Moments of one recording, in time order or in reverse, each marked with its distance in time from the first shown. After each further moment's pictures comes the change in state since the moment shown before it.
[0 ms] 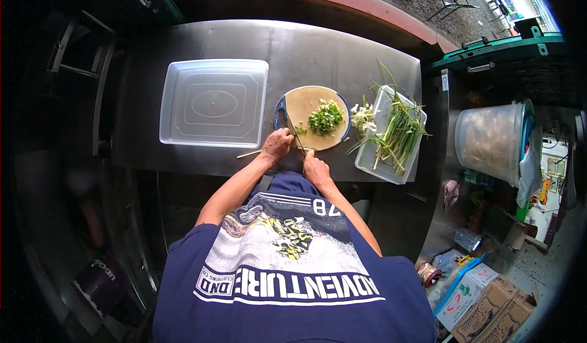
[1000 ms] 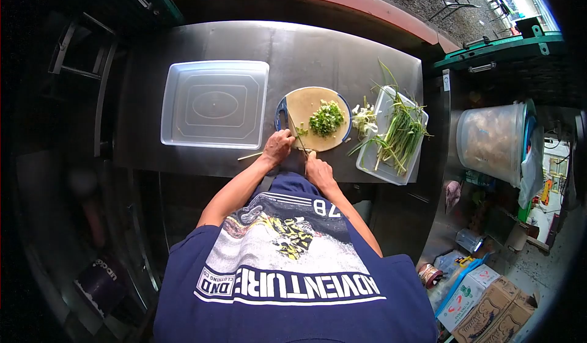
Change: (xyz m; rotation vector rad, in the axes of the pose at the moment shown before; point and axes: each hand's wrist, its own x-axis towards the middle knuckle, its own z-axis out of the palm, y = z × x) left_hand -0.001 0.002 -0.001 -0.019 0.053 0.014; right_hand -0.004 0.003 -0.007 0.026 0.010 -0.053
